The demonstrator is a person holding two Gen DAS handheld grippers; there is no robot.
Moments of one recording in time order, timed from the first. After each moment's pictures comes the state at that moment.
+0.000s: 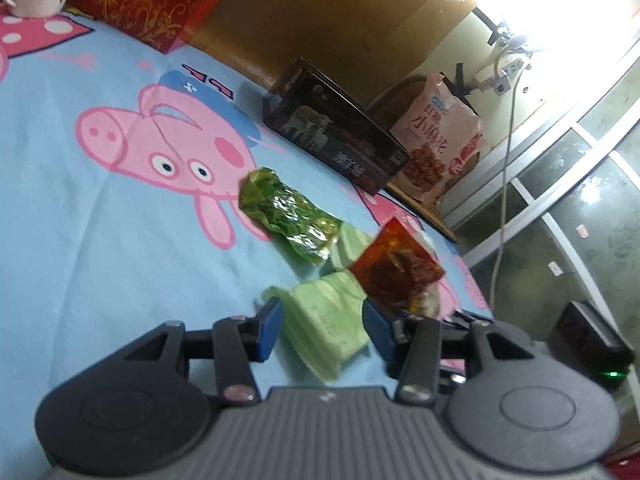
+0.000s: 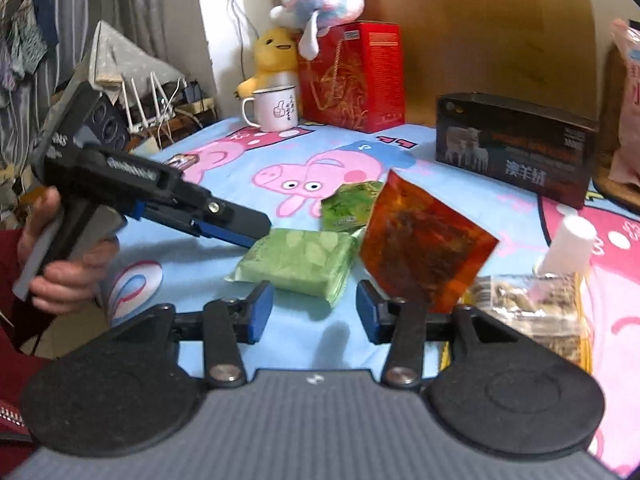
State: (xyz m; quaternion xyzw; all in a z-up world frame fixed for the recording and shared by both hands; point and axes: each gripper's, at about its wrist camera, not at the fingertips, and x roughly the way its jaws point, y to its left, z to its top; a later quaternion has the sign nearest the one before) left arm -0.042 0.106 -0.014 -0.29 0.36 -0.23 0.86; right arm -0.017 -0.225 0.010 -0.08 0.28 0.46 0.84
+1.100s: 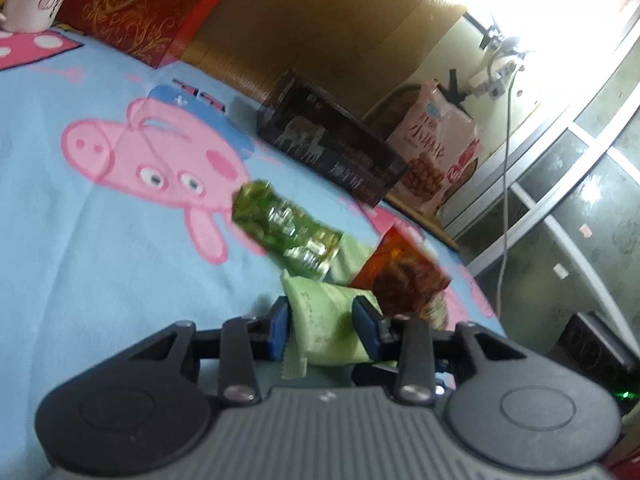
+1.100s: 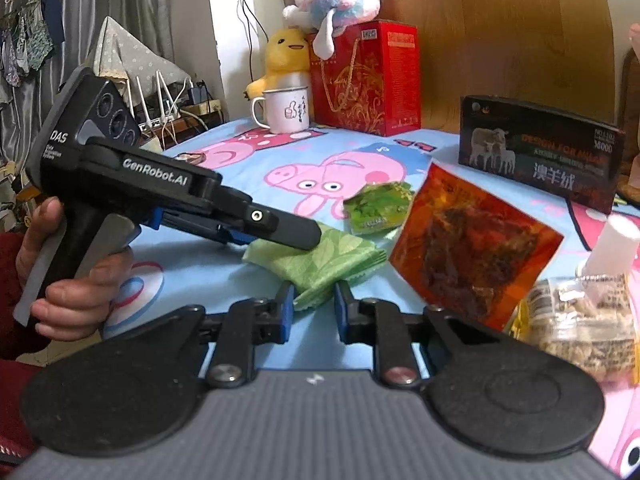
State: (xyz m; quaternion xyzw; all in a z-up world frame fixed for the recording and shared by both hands) left arm -0.039 0.101 -0.013 -0.28 0.32 -0.22 0.88; right arm -0.027 -0.203 -0.004 -0.06 0.26 0.47 0.84
